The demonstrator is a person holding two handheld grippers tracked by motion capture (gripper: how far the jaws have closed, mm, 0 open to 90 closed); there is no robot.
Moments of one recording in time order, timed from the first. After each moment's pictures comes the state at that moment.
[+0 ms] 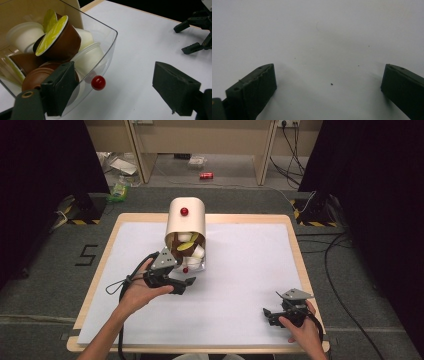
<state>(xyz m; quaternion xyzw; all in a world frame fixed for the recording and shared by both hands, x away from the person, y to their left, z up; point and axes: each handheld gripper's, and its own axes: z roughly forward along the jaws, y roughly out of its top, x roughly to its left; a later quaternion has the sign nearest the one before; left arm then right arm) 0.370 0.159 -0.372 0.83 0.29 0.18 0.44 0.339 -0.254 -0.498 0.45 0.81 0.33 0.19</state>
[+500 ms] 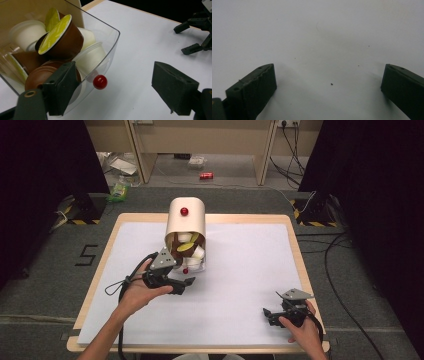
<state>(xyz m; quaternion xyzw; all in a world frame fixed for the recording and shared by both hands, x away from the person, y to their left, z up) 0.369 0.161 -0.371 0.83 0.30 0.18 0.44 0.339 -0.254 -0.498 0.45 0.81 0.33 0.19</state>
